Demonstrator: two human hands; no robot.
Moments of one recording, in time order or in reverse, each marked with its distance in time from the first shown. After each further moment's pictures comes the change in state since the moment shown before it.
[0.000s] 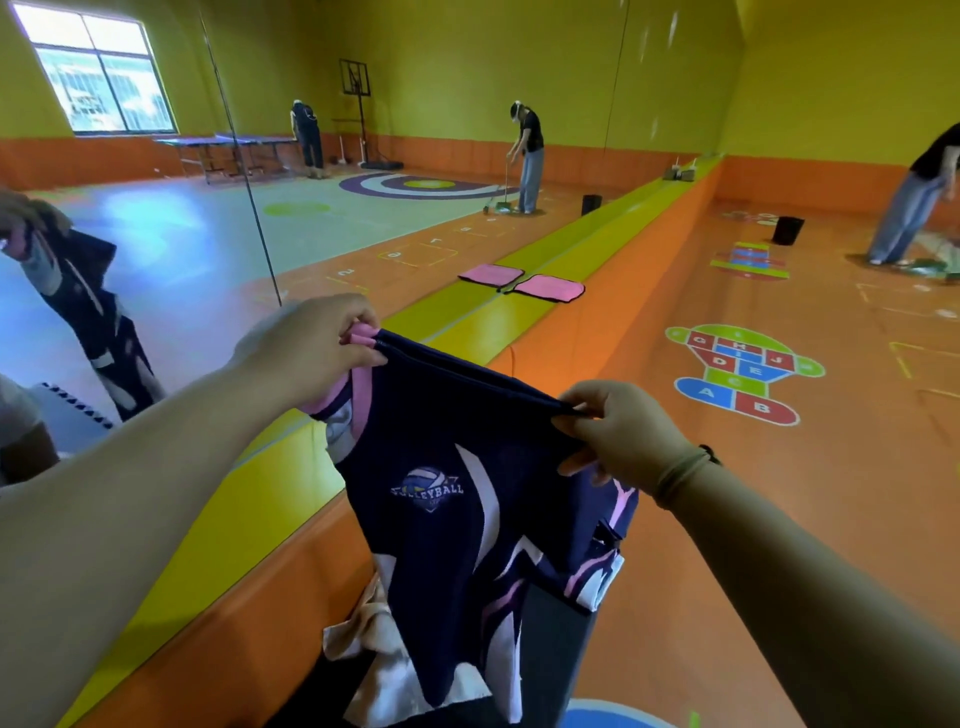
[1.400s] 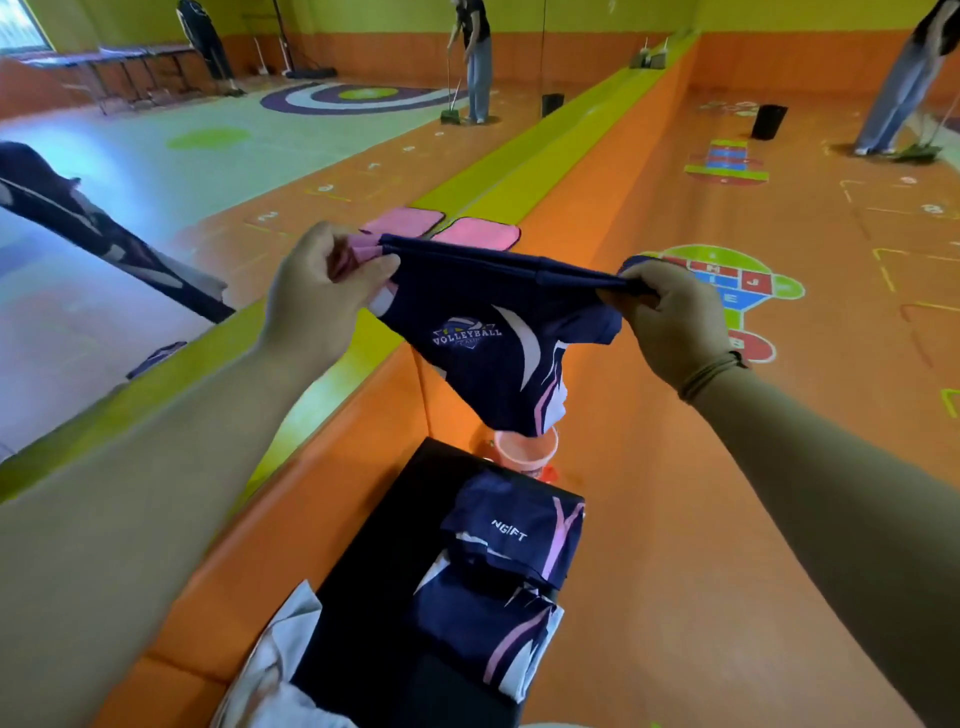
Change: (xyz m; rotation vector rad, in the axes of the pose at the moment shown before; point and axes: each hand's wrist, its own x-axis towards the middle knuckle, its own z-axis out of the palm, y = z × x) left_hand 0.297 0.102 0.253 -0.788 0.078 -0.039; right_hand 0.291 0.195 -0.243 -0.313 0.603 -0.321
